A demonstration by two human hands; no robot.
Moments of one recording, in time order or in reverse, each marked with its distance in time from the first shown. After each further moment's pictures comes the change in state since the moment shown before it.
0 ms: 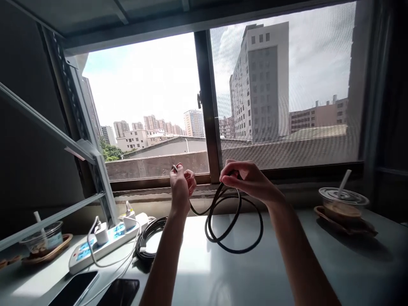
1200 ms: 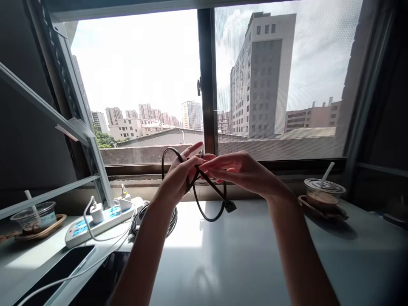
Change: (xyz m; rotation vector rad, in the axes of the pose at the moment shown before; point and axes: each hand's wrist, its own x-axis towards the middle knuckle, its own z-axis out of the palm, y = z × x) left_hand -0.036 0.034 0.000 0.048 -0.455 -0.191; right_hand -0.012 -0.037 0.014 0.105 -0.168 0.135
